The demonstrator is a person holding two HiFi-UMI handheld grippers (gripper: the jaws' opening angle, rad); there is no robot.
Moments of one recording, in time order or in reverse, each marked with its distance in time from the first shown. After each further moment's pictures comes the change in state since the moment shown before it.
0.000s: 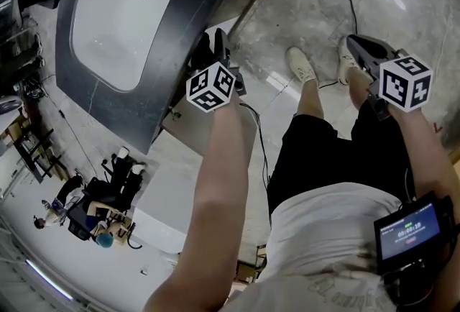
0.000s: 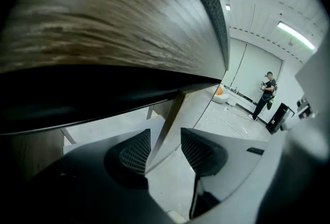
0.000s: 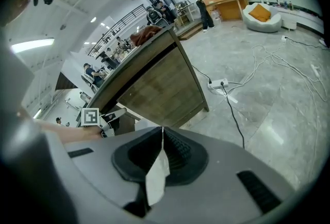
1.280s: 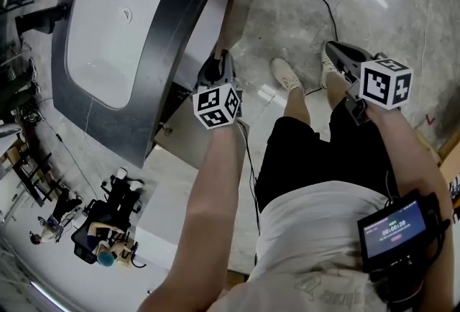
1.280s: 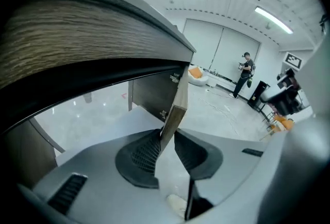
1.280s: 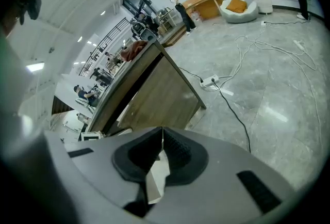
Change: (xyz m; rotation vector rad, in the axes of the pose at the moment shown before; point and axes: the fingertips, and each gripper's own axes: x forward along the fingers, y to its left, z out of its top) left arm -0.007 -0.077 -0.039 0.203 0.136 -0.159; right arm -0.022 -0.008 0.000 0.200 -0.085 -0.011
